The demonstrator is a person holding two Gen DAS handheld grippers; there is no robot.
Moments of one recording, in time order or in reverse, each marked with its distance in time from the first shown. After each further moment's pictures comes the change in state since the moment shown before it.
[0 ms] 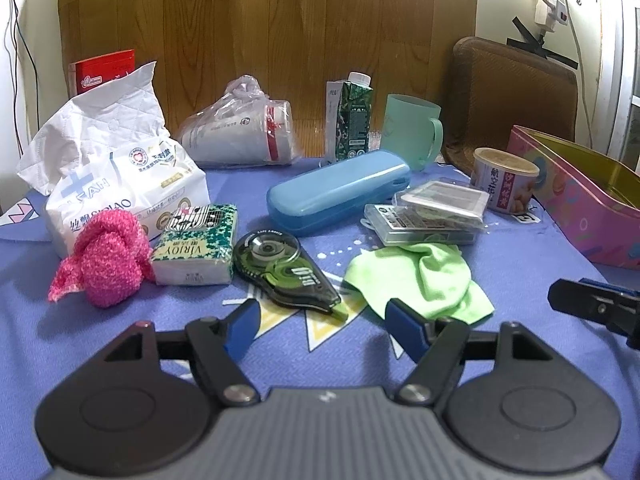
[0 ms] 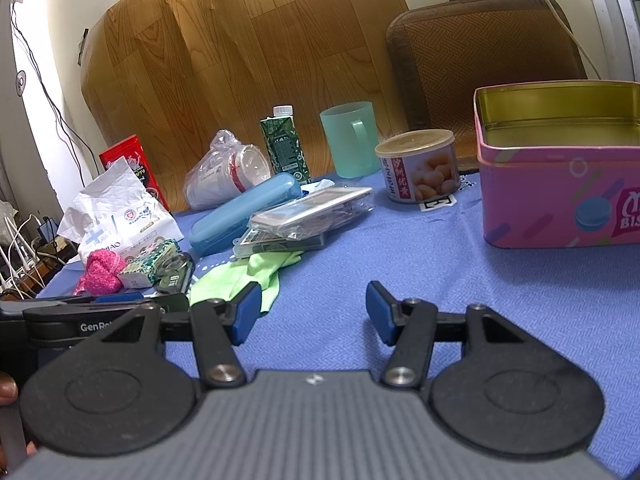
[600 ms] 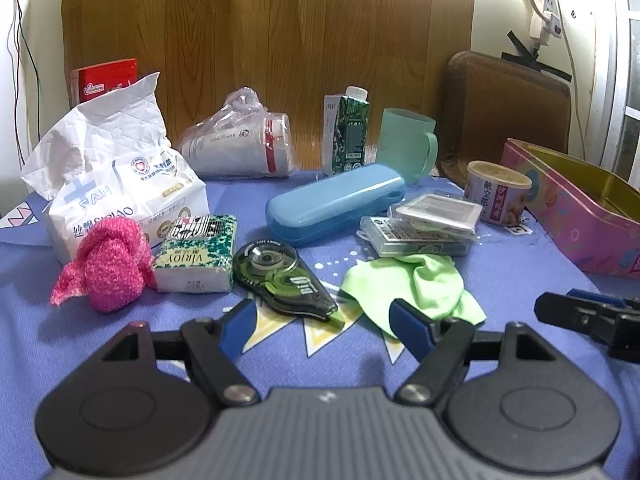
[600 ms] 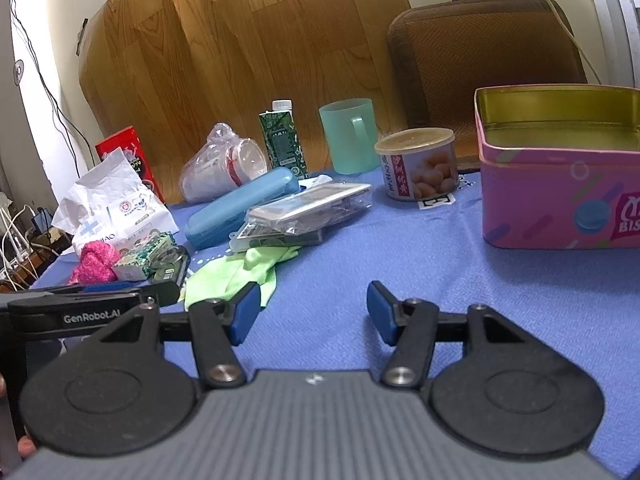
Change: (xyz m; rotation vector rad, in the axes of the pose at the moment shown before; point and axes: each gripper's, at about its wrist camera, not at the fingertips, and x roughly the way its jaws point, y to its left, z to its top) left arm -0.008 0.002 -0.001 -0.007 -0.045 -0.022; right arm 0.003 0.001 0.001 -0.028 0.016 -0.018
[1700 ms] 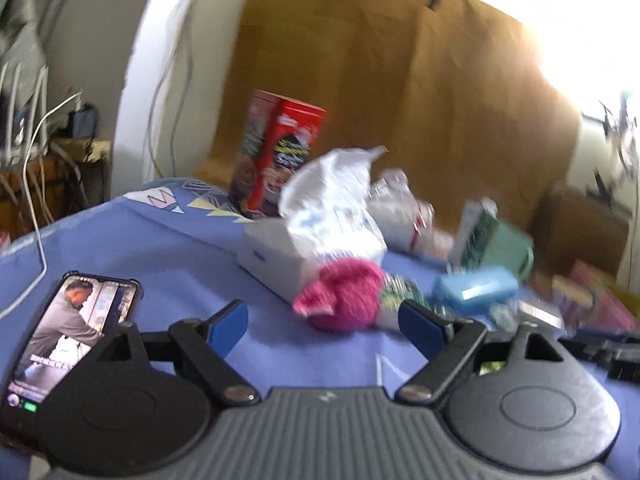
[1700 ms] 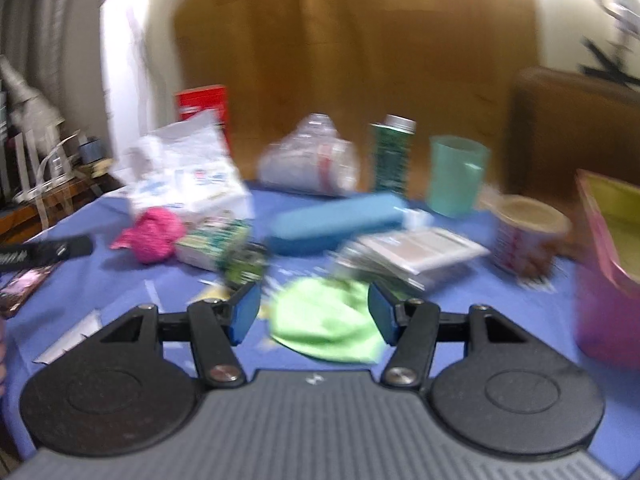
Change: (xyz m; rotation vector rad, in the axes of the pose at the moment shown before) left arm -0.084 0.141 -0.026 -0.324 -0.230 0.125; right arm 0.028 0.086 0.021 -0.320 0.025 0.131
